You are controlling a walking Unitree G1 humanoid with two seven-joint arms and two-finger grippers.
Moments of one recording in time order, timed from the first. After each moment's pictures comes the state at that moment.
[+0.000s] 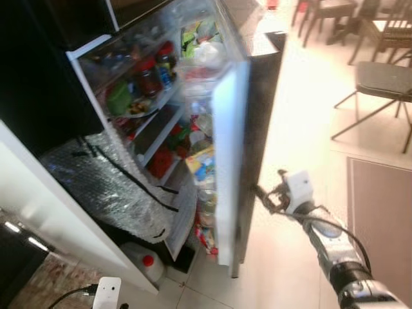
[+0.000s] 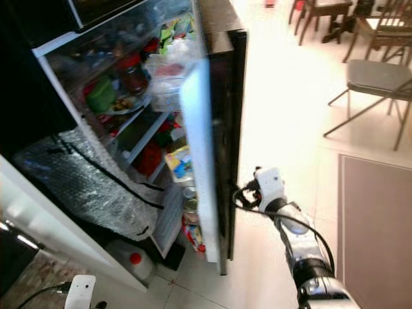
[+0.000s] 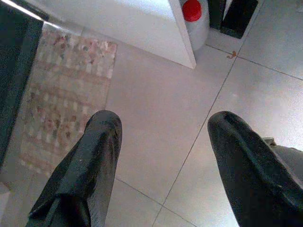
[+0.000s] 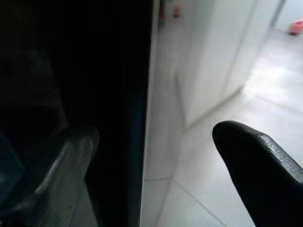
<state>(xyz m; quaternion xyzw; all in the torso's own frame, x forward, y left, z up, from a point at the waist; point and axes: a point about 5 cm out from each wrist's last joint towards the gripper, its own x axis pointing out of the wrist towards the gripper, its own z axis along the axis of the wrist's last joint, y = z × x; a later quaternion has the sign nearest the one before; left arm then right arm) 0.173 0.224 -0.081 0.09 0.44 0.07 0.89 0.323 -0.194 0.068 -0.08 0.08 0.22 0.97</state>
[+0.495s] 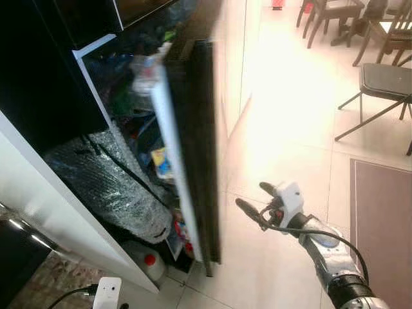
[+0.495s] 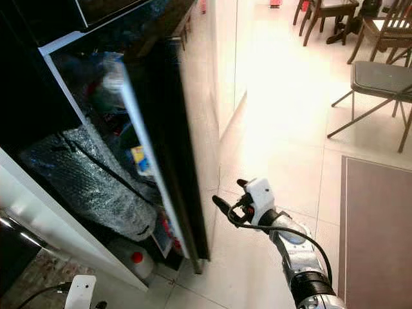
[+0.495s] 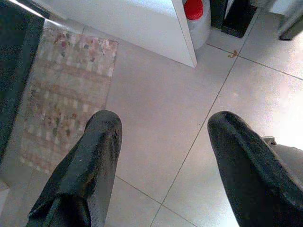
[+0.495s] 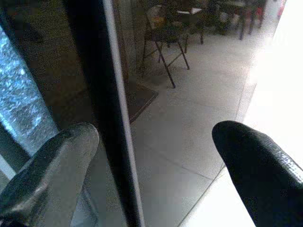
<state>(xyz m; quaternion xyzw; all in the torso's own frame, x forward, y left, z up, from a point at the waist) 0.173 0.224 -0.081 0.09 0.44 0.07 0.89 0.308 -0.176 0.063 -0.04 0.08 0.31 0.94</state>
